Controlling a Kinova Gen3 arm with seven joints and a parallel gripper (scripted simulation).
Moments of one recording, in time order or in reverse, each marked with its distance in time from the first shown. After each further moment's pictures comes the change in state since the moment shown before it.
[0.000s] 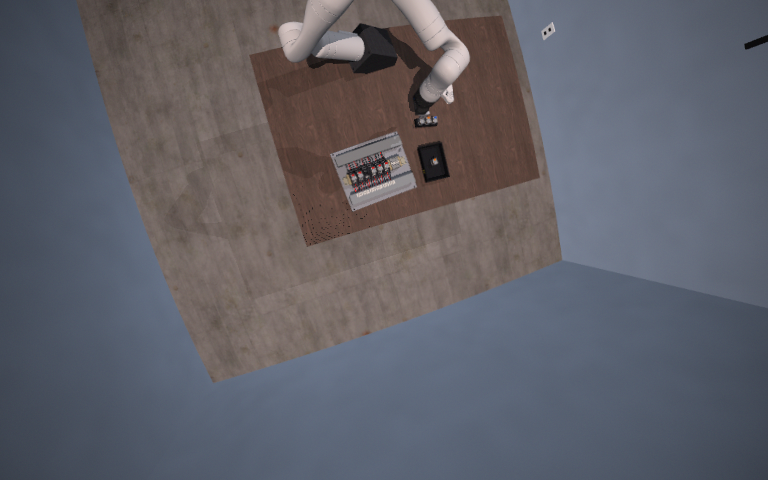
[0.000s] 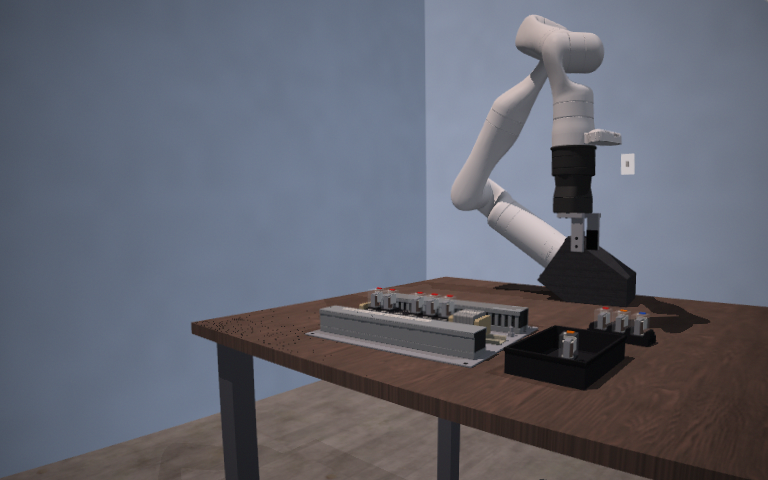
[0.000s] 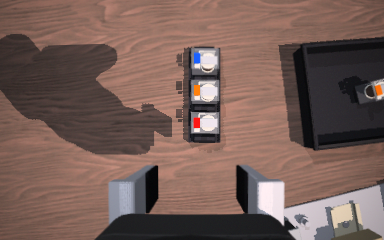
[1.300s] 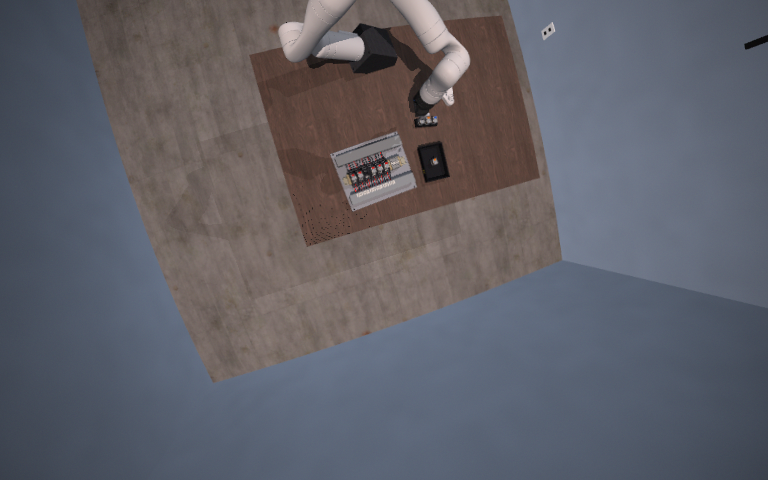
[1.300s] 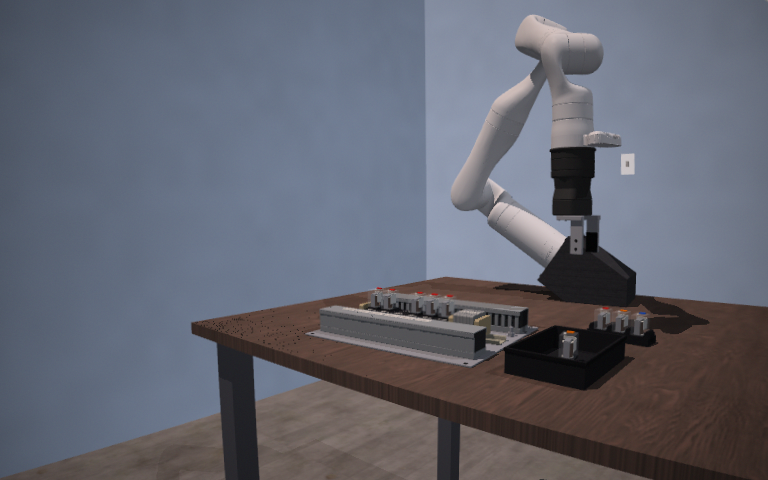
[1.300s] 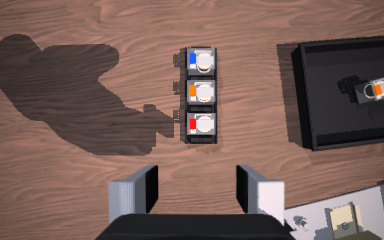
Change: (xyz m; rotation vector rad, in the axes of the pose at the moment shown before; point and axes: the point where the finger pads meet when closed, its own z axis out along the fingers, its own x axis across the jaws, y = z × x) arm 0.004 -0.001 0.004 -0.001 -0.006 0.005
